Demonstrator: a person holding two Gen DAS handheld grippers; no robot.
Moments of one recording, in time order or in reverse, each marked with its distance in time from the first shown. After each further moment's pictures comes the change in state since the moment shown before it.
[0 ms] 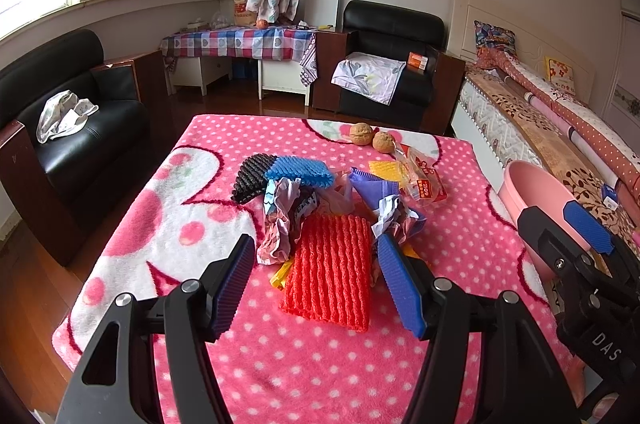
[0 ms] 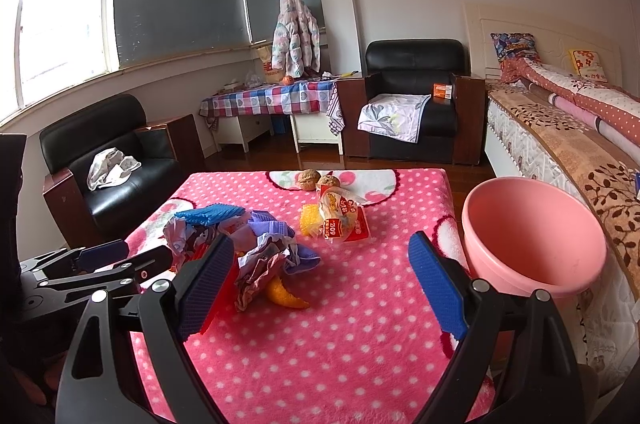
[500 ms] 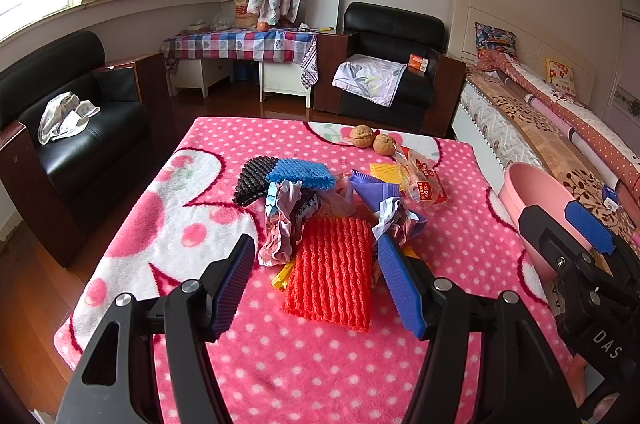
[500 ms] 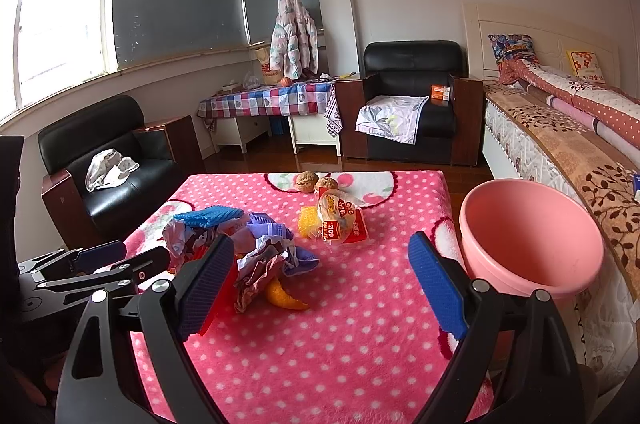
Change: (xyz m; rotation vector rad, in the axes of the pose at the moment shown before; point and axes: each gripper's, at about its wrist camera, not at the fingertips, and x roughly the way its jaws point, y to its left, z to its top) left arm 0.000 -0.001 -0.001 0.002 -0.002 0.002; right arm 0.000 0.000 0.000 0.000 -0.003 -0.005
